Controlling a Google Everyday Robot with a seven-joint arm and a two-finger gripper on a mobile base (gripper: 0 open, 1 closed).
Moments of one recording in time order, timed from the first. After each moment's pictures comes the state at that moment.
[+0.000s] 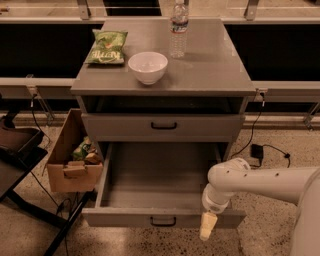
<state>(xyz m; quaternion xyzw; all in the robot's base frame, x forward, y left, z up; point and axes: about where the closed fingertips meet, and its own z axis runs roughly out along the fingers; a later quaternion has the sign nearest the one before) 0.480 -0.181 0.415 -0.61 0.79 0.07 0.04</state>
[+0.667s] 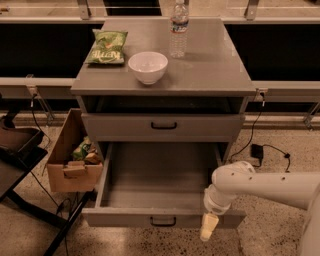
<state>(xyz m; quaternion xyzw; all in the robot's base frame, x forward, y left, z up) 0.480 -0.179 0.414 -0.61 0.79 0.07 0.06</state>
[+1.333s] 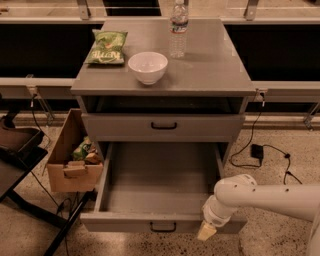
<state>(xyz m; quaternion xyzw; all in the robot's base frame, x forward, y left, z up) 0.449 -0.172 0.389 -0.60 0.79 0.10 0.07</state>
